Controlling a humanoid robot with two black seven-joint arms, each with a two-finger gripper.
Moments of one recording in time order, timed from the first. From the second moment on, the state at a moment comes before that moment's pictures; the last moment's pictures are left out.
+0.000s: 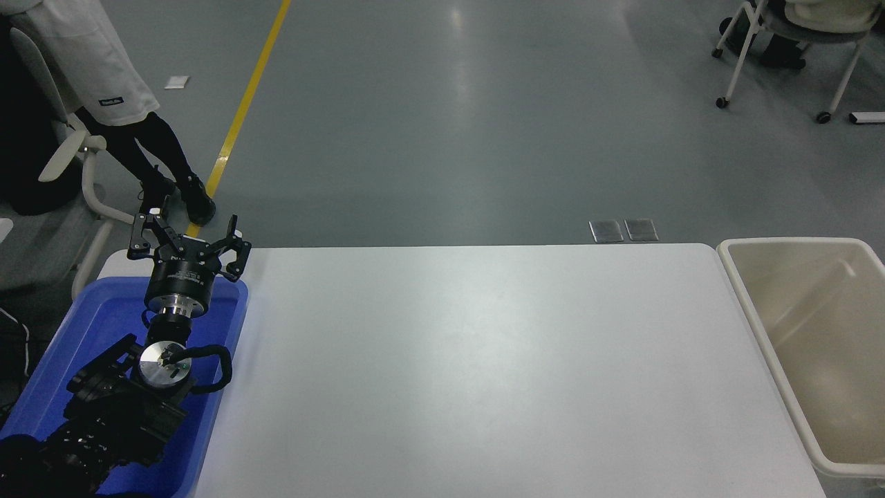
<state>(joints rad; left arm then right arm) -0.66 0.16 -0.93 -0.29 -0.24 -0.66 -0.40 1.22 -0.93 -0.57 0.65 -0.47 0.53 -0.16</state>
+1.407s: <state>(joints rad) -0.66 0.16 -0.93 -0.29 -0.24 -0.66 -0.40 0.70 -0.46 -0.31 0.19 -0.22 -0.19 -0.14</state>
